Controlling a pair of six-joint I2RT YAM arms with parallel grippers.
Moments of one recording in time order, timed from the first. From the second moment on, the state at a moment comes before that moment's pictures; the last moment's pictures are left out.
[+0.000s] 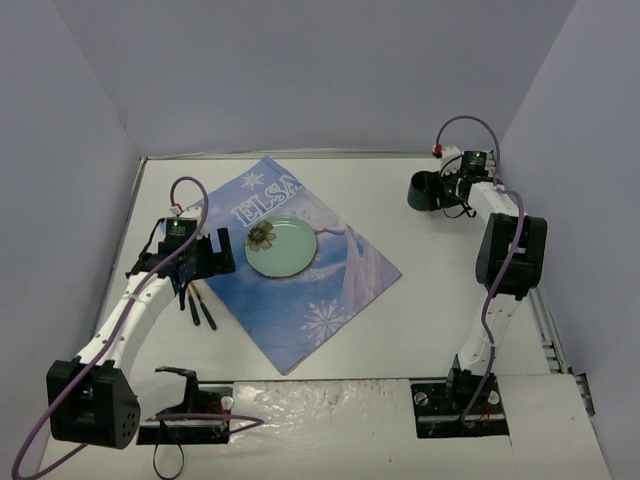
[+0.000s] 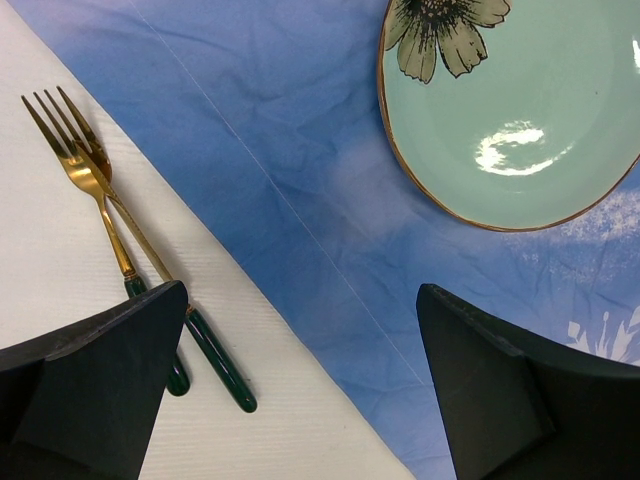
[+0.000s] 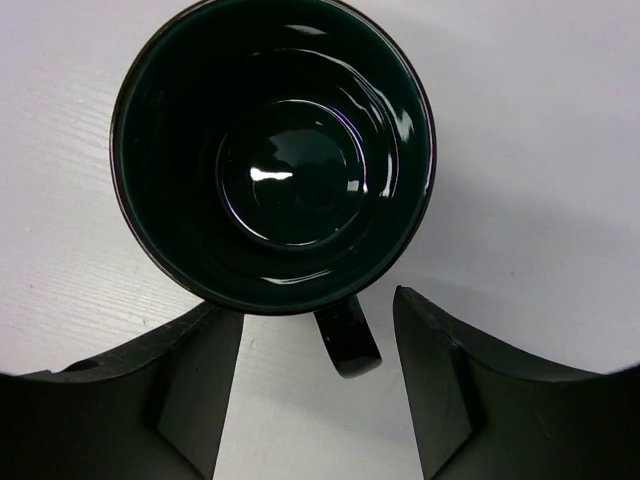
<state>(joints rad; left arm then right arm) -0.13 1.14 0.84 -0.57 0.02 -0.30 -0.13 2.09 1.55 -0.31 -0.30 -0.34</state>
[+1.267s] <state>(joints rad) -0.13 1.13 0.84 -0.57 0.04 -0.31 0.15 1.53 1.17 -0.29 -0.17 -0.16</state>
